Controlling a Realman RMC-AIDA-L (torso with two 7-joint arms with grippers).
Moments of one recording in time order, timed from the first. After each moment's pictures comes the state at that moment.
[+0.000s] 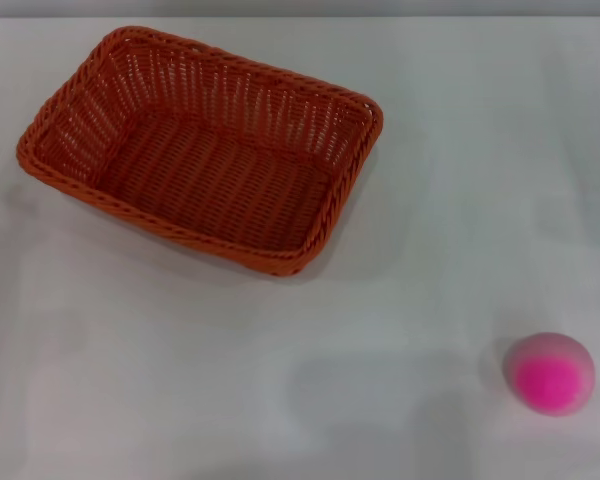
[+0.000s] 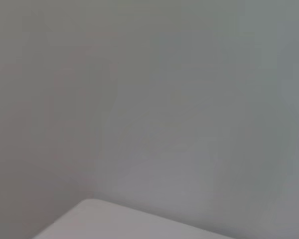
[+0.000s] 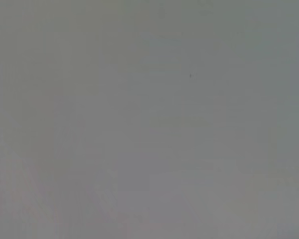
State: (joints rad) left arm -0.25 -2.08 -1.40 -0.16 -0.32 -1.10 2.71; right arm 0.38 2.00 -0.31 -0.08 2.16 1.06 -2.61
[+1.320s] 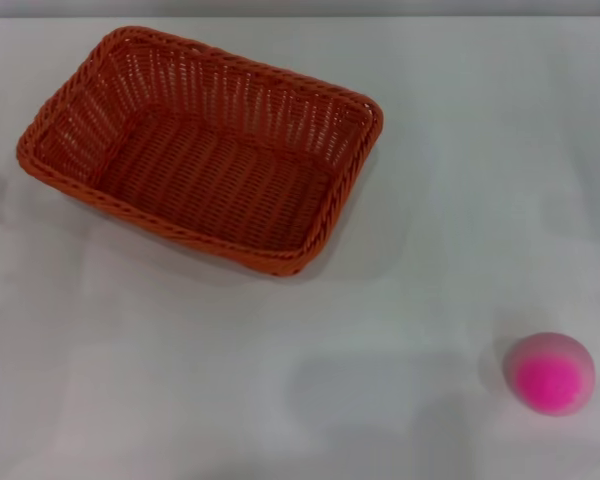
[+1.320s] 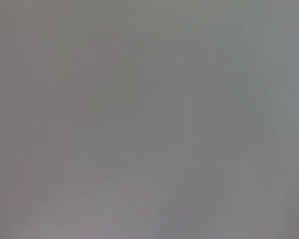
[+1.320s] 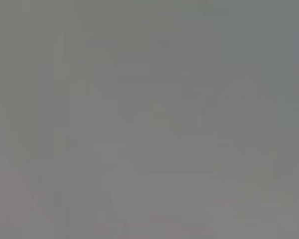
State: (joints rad) left arm -0.13 -2.04 -1.41 -0.47 -0.17 -1.07 2.57; right arm 0.37 2.00 -0.34 -0.15 2.16 1.04 -2.57
